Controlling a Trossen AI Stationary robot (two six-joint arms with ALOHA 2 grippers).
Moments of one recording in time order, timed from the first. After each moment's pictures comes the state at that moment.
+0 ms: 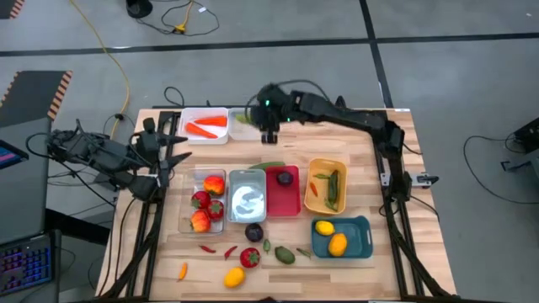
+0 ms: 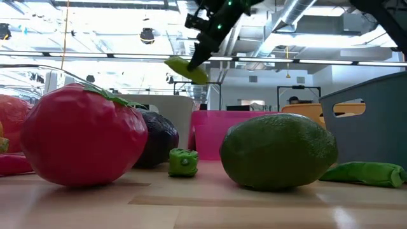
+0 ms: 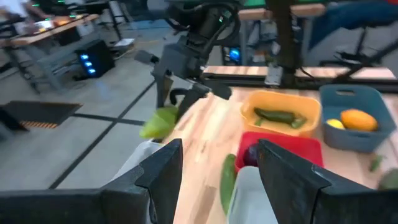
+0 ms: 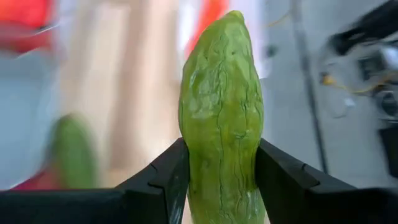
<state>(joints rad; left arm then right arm) -0.38 0.65 1.09 -0.82 -0.76 -0.14 -0.33 2.02 1.99 -0.72 0.11 -0.51</state>
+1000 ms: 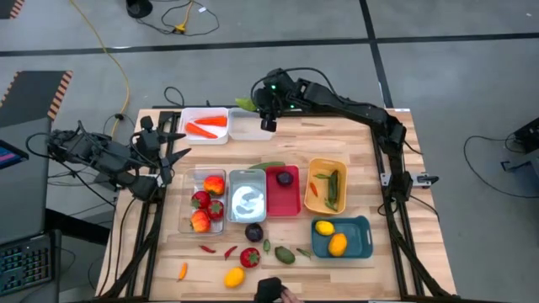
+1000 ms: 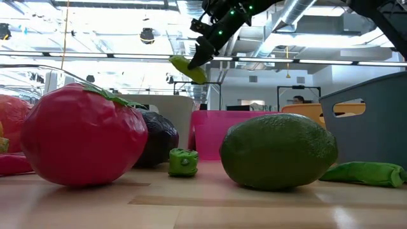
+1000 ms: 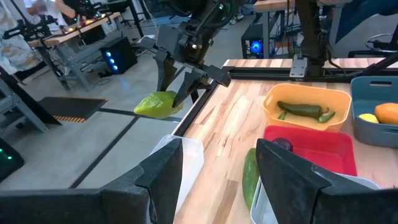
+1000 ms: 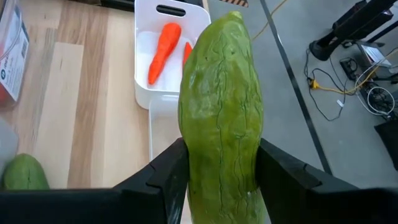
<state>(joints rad) -0.38 0.66 1.09 -0.86 -0.84 -0.14 -0.43 2.02 1.99 -0.62 0.02 -0.46</state>
